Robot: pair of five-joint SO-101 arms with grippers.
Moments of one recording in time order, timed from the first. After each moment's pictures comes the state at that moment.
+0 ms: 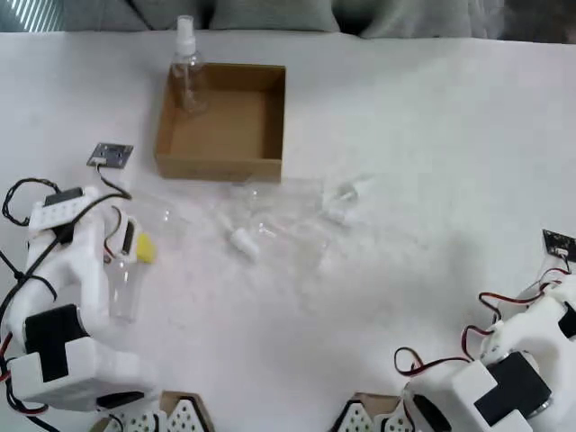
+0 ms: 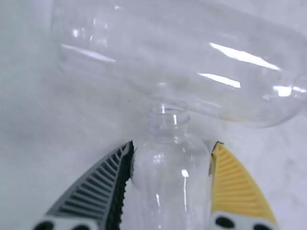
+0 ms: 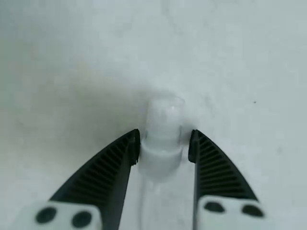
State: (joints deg) left arm -24.7 1.3 36.0 56.7 -21.1; right arm 53.5 -5.8 43.5 54.5 39.7
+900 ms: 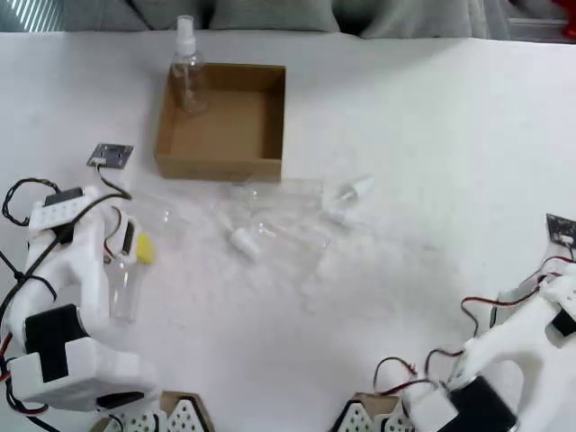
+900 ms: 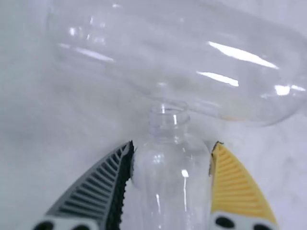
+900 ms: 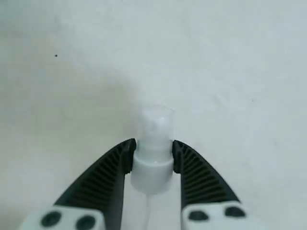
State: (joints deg) left arm -24.7 1.3 36.0 57.4 -21.1; right arm 49.0 -21.9 42.2 68.5 38.3
